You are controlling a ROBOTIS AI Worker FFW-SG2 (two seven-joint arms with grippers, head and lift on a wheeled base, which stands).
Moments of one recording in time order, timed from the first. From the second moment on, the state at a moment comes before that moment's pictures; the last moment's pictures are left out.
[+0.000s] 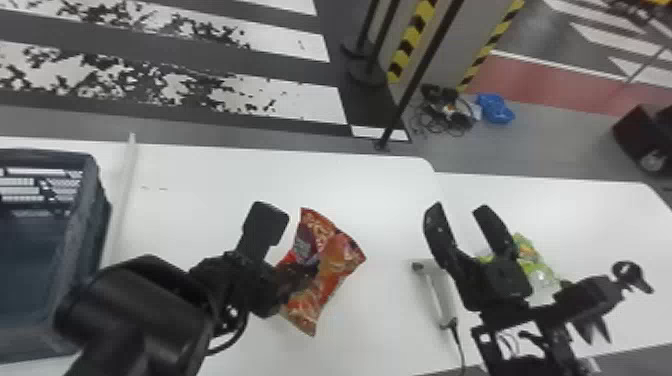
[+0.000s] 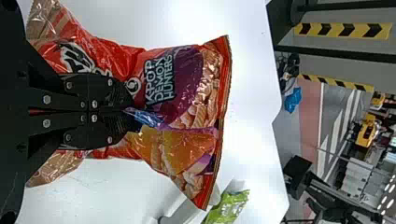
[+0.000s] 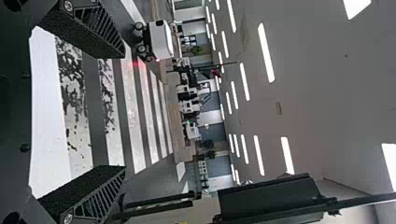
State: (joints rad) left arm -0.06 0.00 -0.61 -1.57 0.12 0.79 -0.31; right arm 0.66 -0.03 -0.36 -2.07 -0.43 -0.14 0.41
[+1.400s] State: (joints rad) left arm -0.09 0.00 -0.70 -1.49 0.06 0.61 -0.26; right arm 0.63 -0.04 -0.37 -2.07 -0.43 0.03 0.44
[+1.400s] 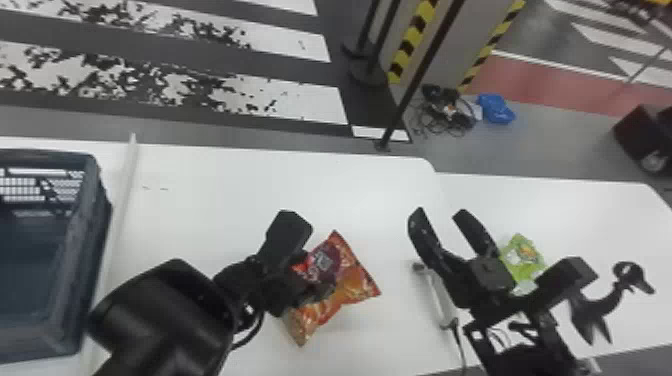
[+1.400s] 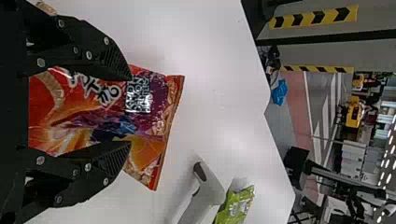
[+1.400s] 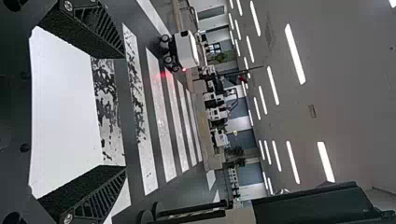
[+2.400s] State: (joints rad) left arm 0.38 0.07 -0.28 -2.08 0.03 0.40 -0.12; right arm 0.66 -0.04 -0.36 -2.08 -0.44 0.02 0.47
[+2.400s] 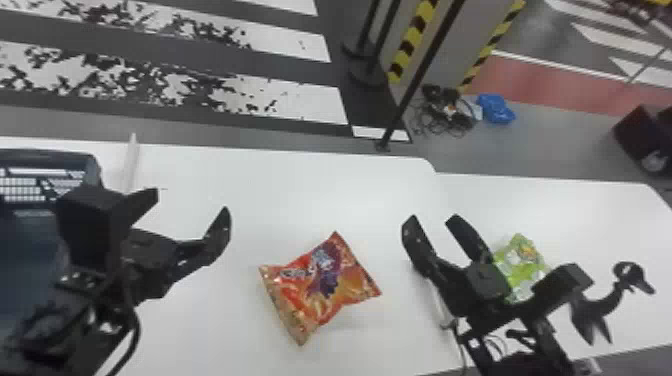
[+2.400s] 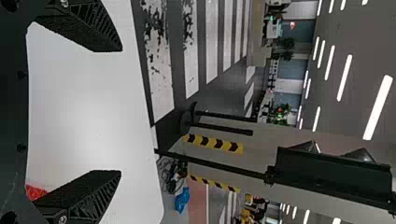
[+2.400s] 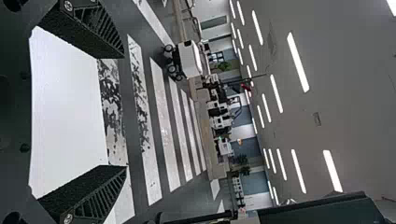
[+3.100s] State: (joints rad) left arm 0.75 0.14 -0.09 -2.24 0.05 -0.09 -0.08; right arm 0.70 -0.04 -0.42 -2.06 -0.45 0.02 0.54
